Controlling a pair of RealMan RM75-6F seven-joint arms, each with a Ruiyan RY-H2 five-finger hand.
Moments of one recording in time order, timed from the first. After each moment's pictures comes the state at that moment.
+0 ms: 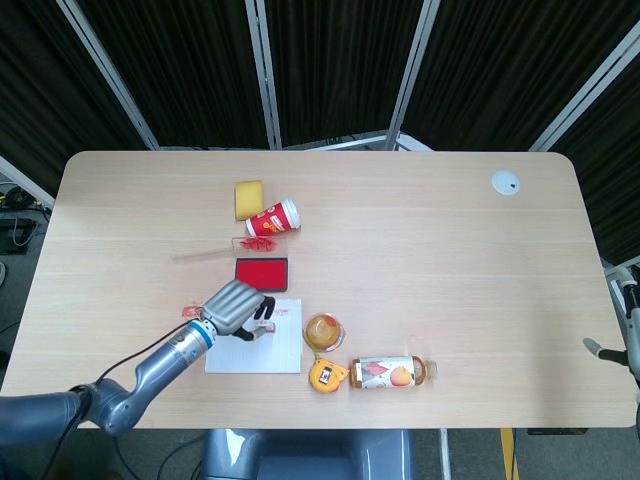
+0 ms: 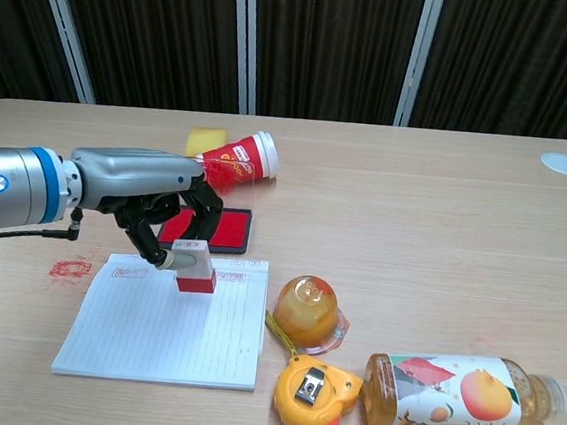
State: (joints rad) left arm -0.82 -1.51 -0.08 -1.55 1.20 0.78 0.24; right arm 0.12 -1.04 0.17 -1.61 -1.18 1.35 -0.10
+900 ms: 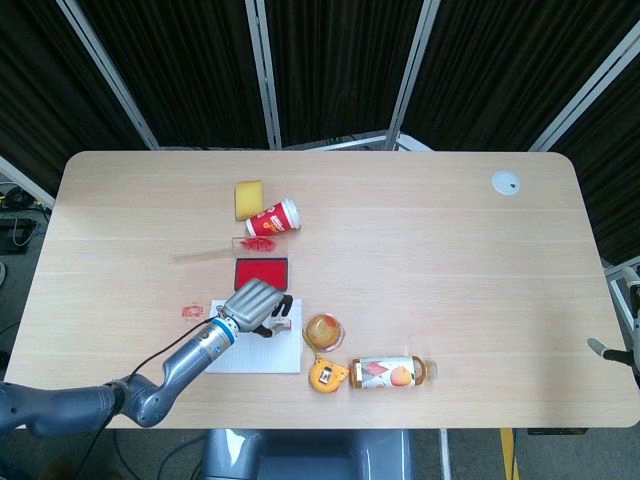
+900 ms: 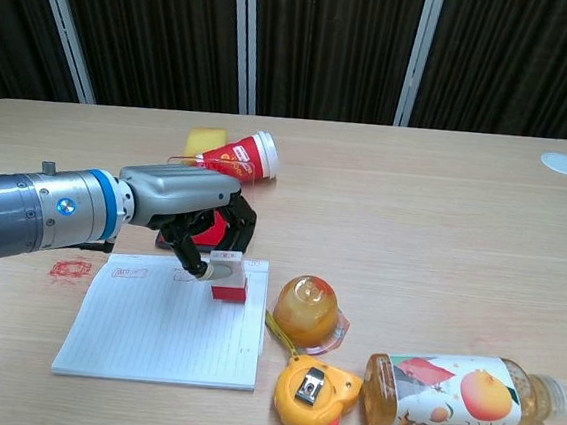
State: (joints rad) left arm -0.87 -1.65 -0.10 -1.41 1.16 0.77 0.26; right arm 0.12 -1.02 0.17 -1.62 -1.17 1.33 -0.08
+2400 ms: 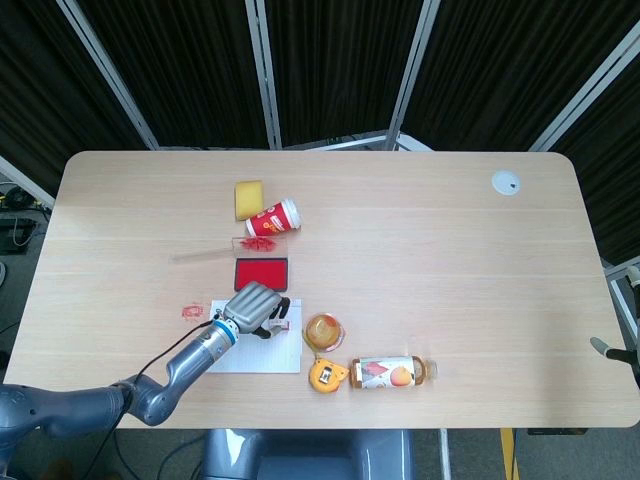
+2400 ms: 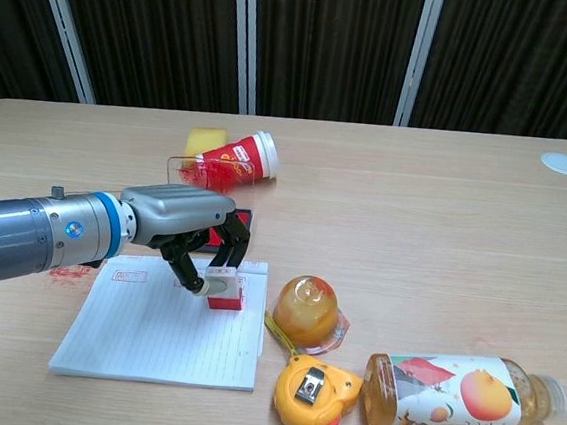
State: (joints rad) left arm -0.86 -1.72 -0.08 -1.29 1.17 0.74 0.23; right arm 0.11 -1.02 0.17 -1.61 -1.16 1.34 -0.07
